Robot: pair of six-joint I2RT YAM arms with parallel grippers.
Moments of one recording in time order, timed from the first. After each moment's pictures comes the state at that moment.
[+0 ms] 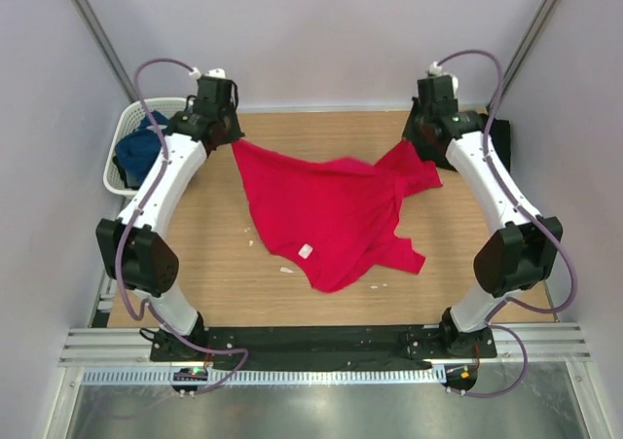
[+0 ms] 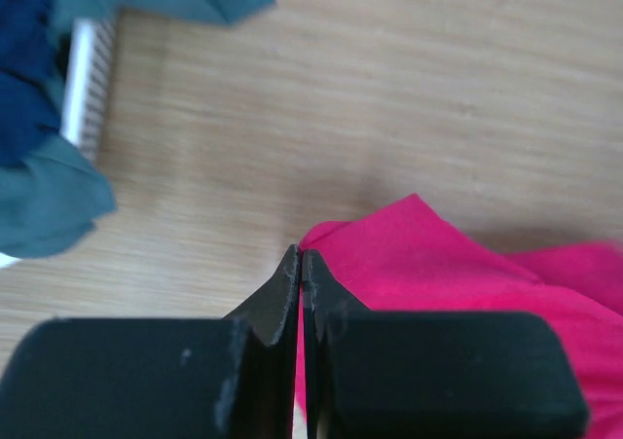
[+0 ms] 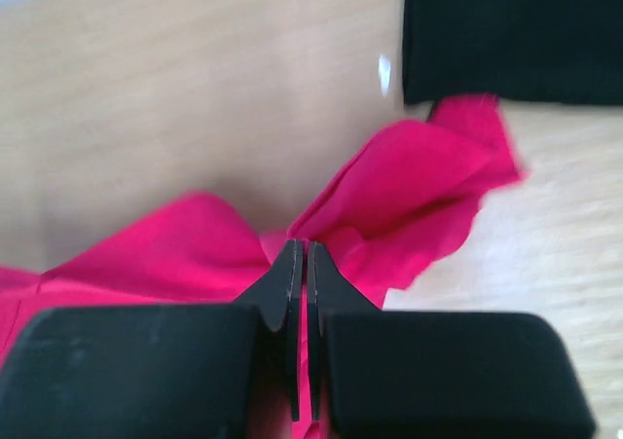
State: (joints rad) left arm -0.30 1.73 1.70 -0.73 -0.26 -0.38; right arm 0.23 1.66 1.58 -0.70 0.18 0.44
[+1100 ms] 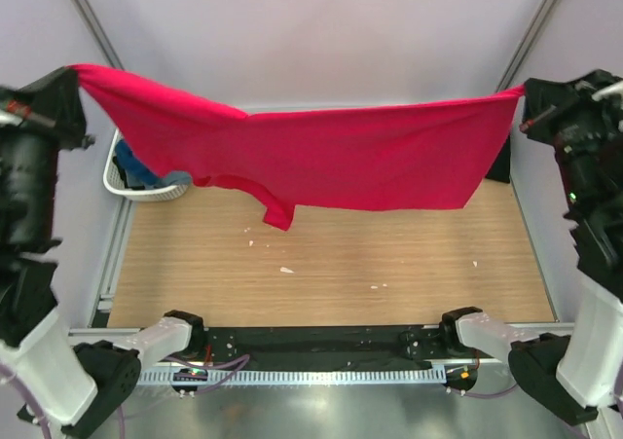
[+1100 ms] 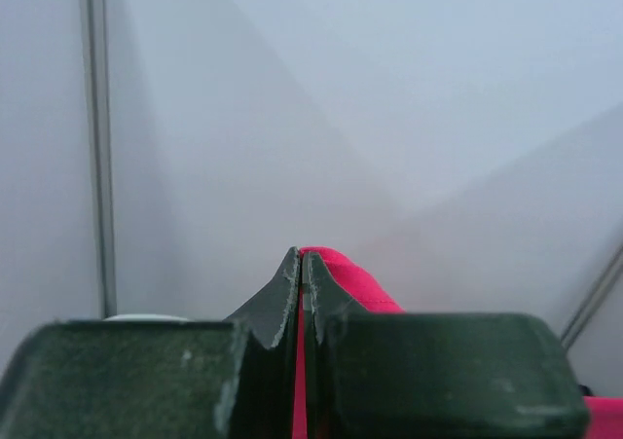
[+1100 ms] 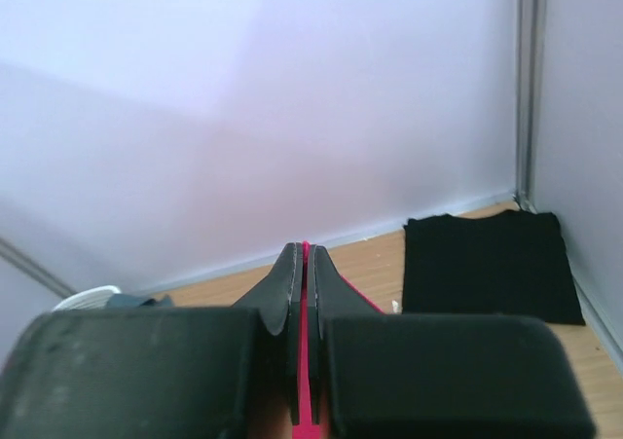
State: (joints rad) left arm -0.26 1.14 2.24 -0.74 -0.26 -0.10; right arm 0.22 1.14 2.11 -0.88 0.33 0.31
